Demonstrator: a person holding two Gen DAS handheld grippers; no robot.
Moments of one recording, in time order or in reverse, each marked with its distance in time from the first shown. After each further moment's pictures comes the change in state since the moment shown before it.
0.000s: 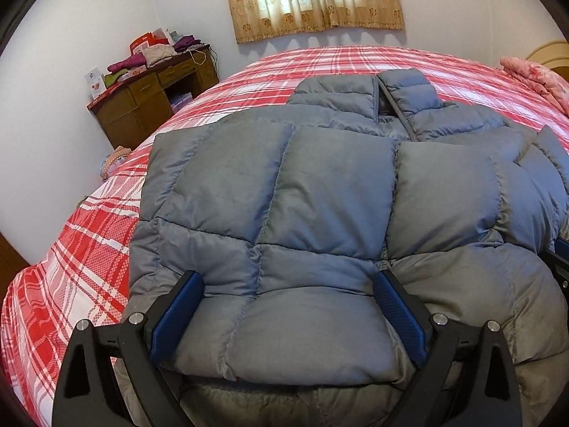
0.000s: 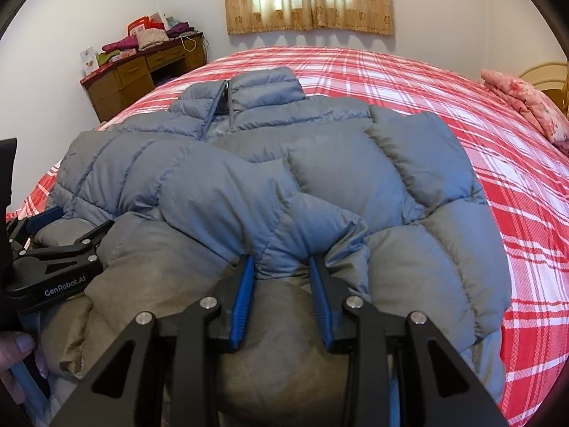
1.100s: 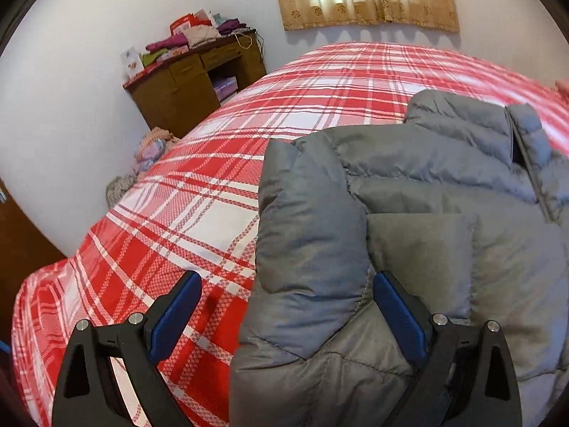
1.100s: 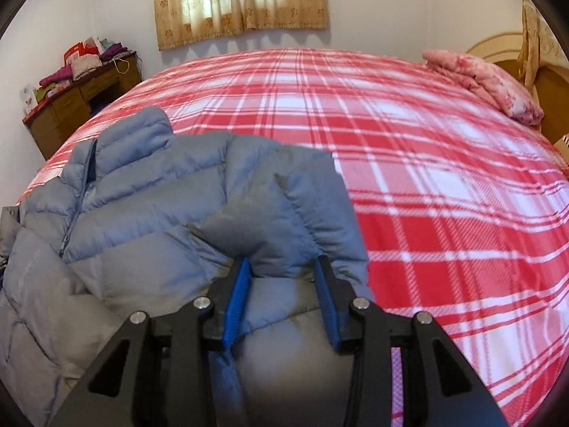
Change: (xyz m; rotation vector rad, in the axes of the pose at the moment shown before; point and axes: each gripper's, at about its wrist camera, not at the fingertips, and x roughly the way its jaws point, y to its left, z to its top) left arm 0.064 0.079 0.045 -0.091 0.044 0.158; right arm 0.025 -0.111 0.047 0.178 -0.011 -0.159
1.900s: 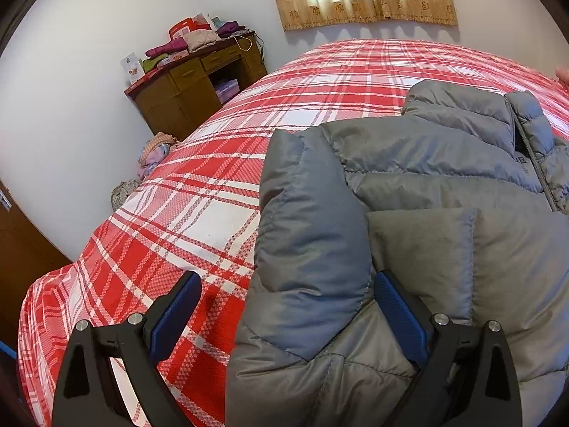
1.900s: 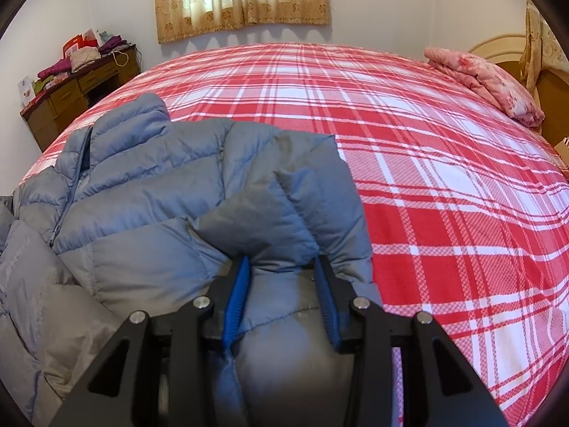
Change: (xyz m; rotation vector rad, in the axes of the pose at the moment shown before) left arm 0.006 -0.003 -0.001 0.013 0.002 0.013; right arm 0.009 0.010 -0.004 -0.037 0.021 -0.034
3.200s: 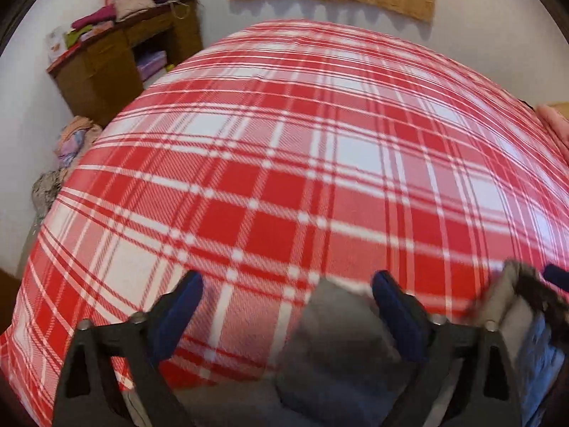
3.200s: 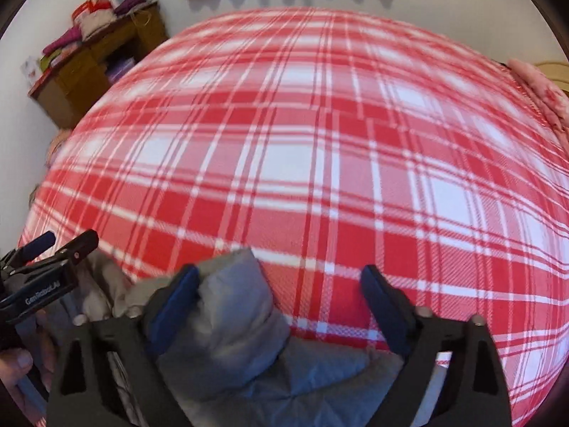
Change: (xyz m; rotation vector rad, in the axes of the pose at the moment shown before) left arm 0.099 -0.079 0.184 -0.021 0.166 -0.342; right arm 0.120 0.106 0.185 -0.075 0.253 0.184
